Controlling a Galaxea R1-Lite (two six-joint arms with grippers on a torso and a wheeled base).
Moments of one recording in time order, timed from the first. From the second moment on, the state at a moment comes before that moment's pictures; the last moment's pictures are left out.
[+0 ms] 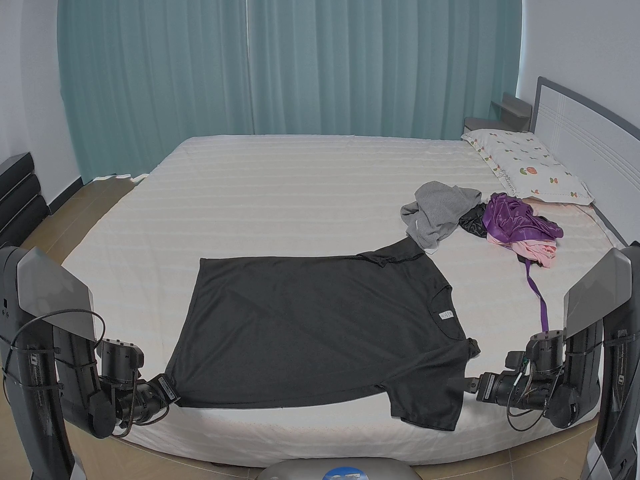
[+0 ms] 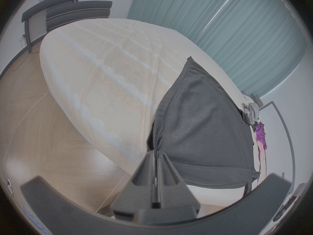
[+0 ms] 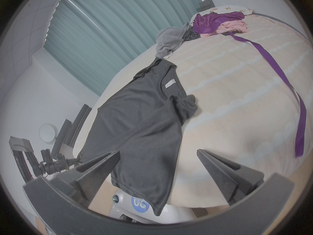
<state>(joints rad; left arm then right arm) -0.05 2.31 -0.15 -1.31 -0.02 -0.70 0.14 2.41 -0.14 -1.55 0.33 0.46</state>
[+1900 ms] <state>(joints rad) -0.05 2.30 -0.13 -1.32 -0.02 -0.69 0.11 2.39 -0.08 -1.55 0.39 0.51</state>
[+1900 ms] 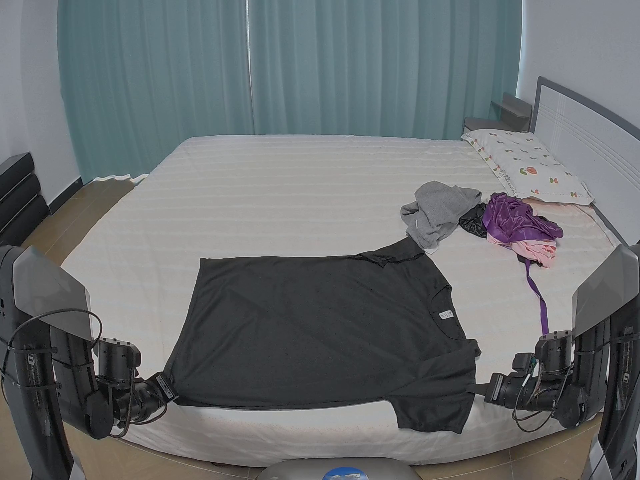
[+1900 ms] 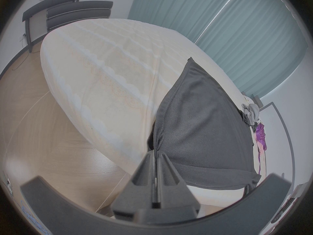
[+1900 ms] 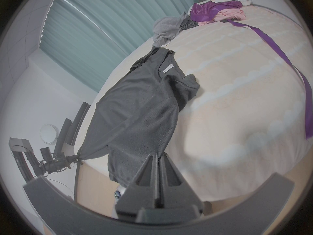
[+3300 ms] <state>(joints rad) 0.00 2.29 -0.02 -1.39 0.03 -0.50 0.03 1.98 -0.02 -0.91 0.50 0.28</state>
